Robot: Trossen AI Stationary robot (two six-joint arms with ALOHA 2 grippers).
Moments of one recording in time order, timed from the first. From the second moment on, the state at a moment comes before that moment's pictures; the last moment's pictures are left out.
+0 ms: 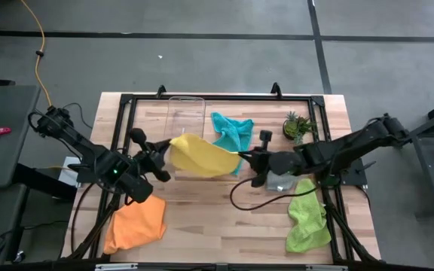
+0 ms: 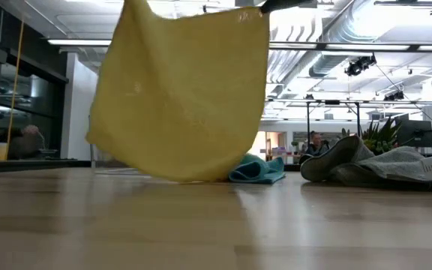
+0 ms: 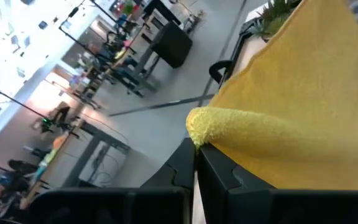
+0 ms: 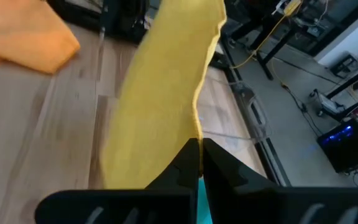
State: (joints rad) left arm -0.49 1.19 1.12 -0.98 -1.31 -0.25; right arm 0.31 1.29 1.05 -0.27 0.63 -0.17
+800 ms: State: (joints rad) left arm -0.68 1.13 1.02 -1.01 -1.11 -0.34; right arm 0.38 1.28 1.18 -0.49 0.64 -0.11
